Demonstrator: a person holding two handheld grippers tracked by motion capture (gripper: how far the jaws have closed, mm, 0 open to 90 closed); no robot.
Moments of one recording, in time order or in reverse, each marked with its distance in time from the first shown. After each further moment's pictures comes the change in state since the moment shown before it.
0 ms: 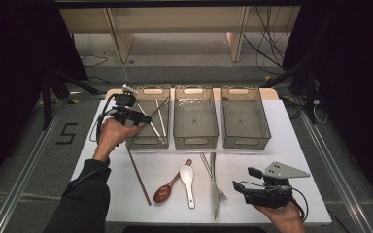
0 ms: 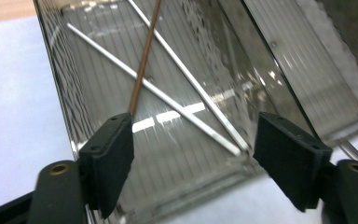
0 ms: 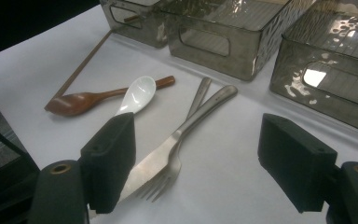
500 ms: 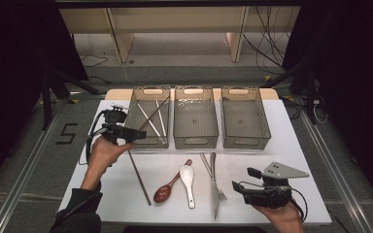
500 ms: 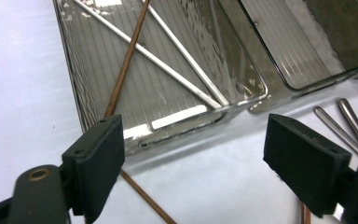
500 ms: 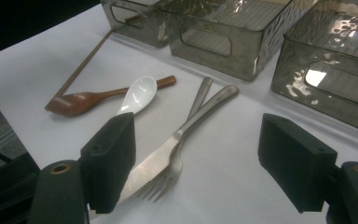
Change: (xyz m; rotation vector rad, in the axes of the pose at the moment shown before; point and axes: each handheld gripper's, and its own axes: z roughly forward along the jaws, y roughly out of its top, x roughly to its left) left arm -0.008 -0.056 -0.032 -0.075 -0.019 -0.025; right arm 0.002 0.000 0.001 0.002 -0.001 -0.003
